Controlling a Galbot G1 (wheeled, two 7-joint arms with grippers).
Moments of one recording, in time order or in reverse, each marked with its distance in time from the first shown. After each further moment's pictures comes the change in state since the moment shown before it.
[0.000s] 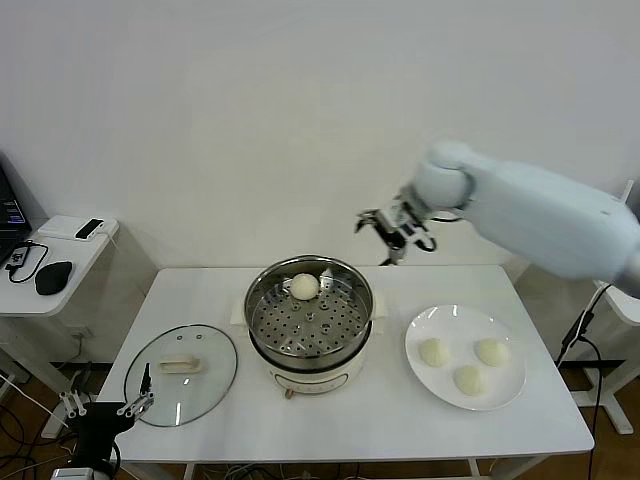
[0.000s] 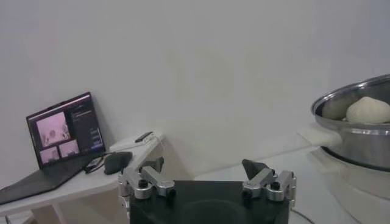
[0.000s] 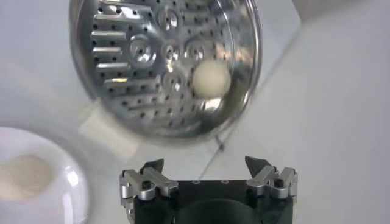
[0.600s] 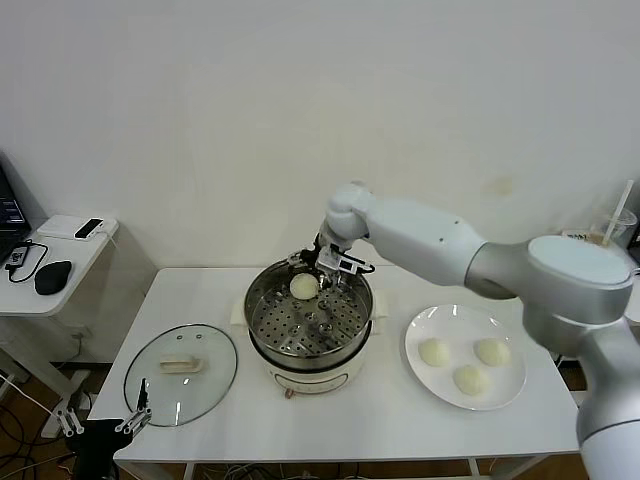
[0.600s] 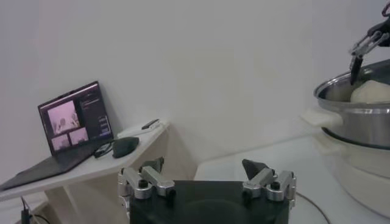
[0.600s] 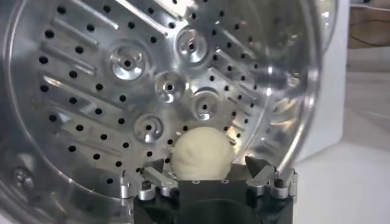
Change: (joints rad) left arm 0.056 -0.051 0.005 0.008 0.034 -0.039 -0.022; right arm -0.062 0.489 -0.103 -0.394 -0.234 0.523 0.106
